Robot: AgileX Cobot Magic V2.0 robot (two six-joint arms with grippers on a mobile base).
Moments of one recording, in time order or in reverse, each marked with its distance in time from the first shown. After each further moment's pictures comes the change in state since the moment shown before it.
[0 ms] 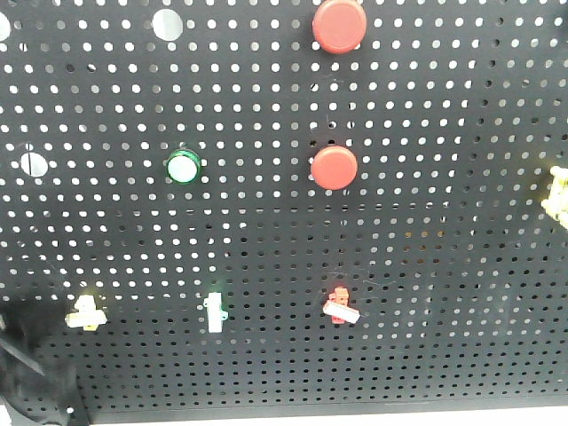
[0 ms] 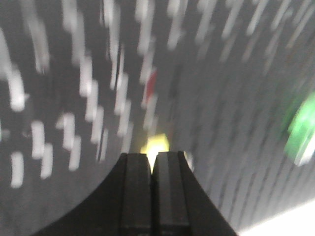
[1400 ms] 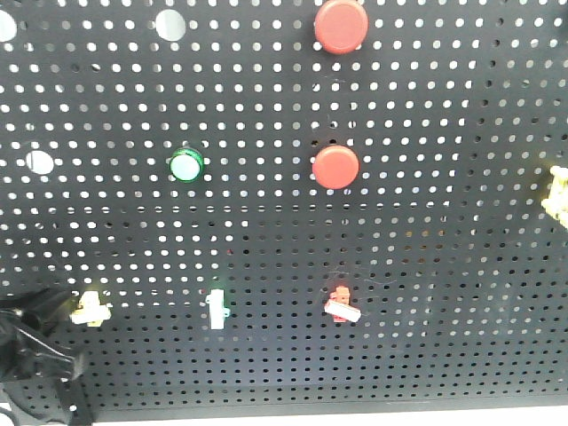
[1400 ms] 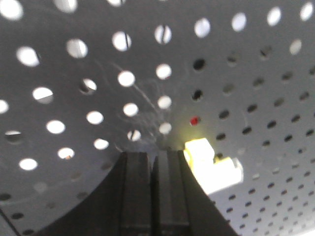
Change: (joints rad) left arm 0.081 0.156 -0.002 -0.014 -0.042 0.027; right arm 0.000 0.000 0.000 0.000 0.001 0.000
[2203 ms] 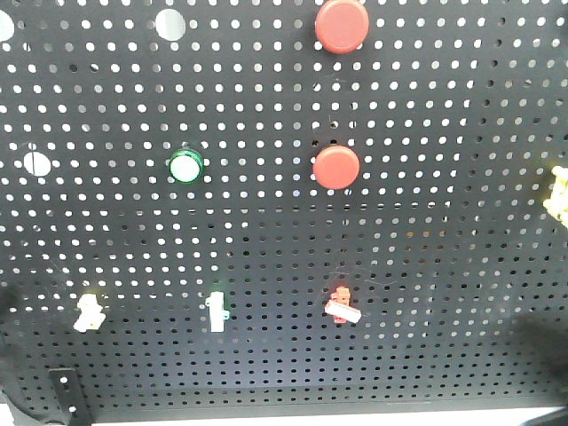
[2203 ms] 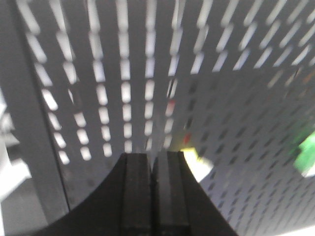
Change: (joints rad) left arm -0.022 -0.336 -0.002 -0.017 0.204 -0.078; right arm 0.332 0.223 -0.004 -0.037 -0.102 0.063
